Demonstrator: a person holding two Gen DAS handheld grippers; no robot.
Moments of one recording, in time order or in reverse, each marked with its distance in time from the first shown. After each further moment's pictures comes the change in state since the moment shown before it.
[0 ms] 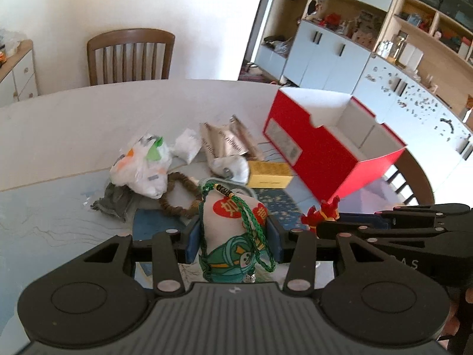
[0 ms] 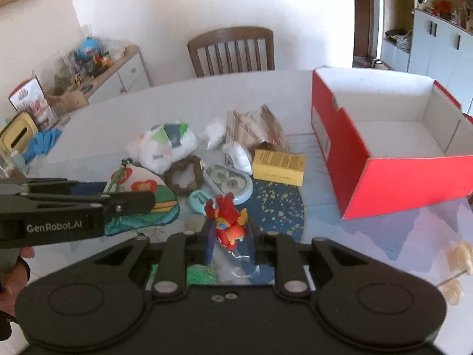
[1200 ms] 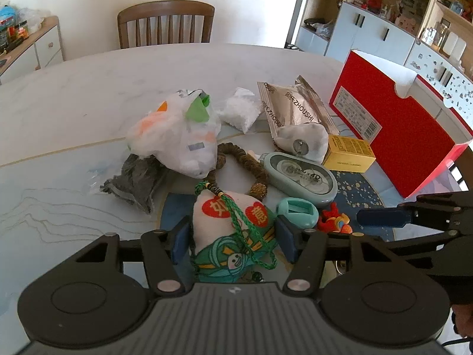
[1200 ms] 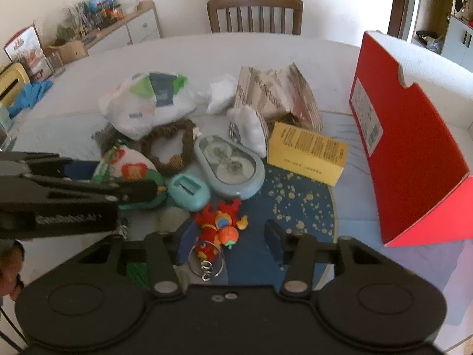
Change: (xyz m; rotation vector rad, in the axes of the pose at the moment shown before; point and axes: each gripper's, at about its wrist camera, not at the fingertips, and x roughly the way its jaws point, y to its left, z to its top) left arm 0.091 0.044 -0.018 -0.027 0.080 0.146; right arm 0.112 -0.002 0.000 -0.156 0.146 0.008
